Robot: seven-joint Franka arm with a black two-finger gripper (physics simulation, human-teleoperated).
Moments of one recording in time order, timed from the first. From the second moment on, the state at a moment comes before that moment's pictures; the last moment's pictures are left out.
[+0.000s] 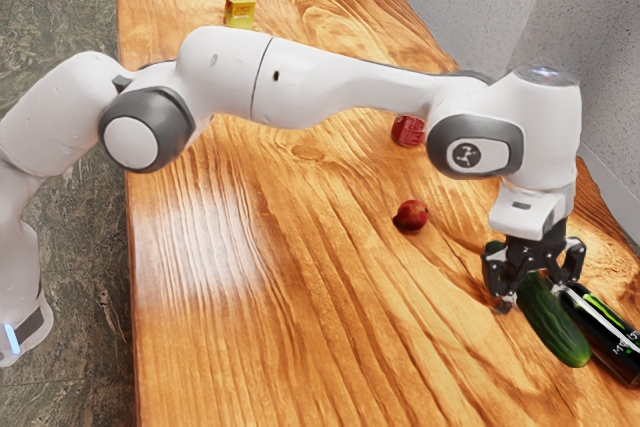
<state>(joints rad) -0.33 0.63 -0.19 -0.92 0.01 1.90 1.22</state>
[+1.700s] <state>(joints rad) -0.76 1.03 -0.12 -0.56 0.09 2.77 1.74</state>
